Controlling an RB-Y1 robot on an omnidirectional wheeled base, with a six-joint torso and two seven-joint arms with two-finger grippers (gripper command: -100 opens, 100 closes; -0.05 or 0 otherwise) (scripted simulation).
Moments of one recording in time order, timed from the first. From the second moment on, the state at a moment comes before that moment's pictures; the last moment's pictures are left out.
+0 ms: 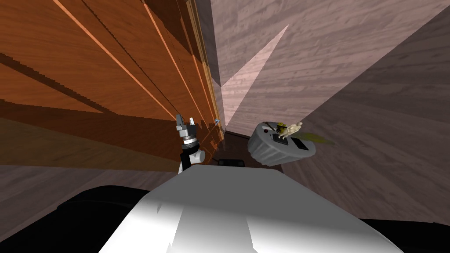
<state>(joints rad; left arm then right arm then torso) 0.47 -0.05 -0.03 -2.35 0.05 -0.49 -0.08 0.64 -0.78 0.62 -1.33 -0.14 -0.37 0.13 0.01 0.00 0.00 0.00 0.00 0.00</state>
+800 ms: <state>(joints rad) 0.47 -0.05 -0.03 -2.35 0.05 -0.49 -0.08 0.61 -0.93 0.70 -1.10 -0.12 -0.41 0.16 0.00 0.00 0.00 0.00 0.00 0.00</state>
